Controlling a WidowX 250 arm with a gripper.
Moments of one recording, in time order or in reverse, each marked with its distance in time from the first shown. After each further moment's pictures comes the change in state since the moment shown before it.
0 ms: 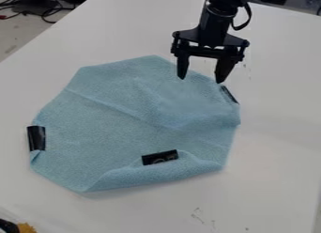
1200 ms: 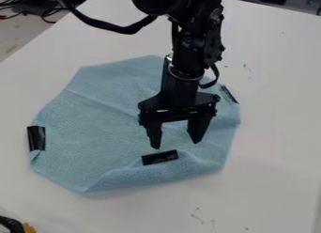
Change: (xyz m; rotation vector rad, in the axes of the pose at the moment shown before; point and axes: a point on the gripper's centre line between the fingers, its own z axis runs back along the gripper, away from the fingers) arm -0.103 0.037 -0.022 -0.022 0.145 0.279
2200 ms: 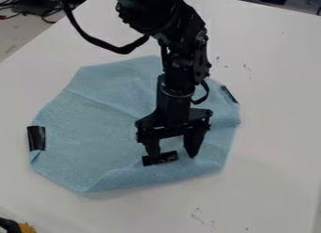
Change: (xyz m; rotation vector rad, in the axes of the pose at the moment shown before) arm -0.001 0.003 -0.029 -0.019 0.069 0.031
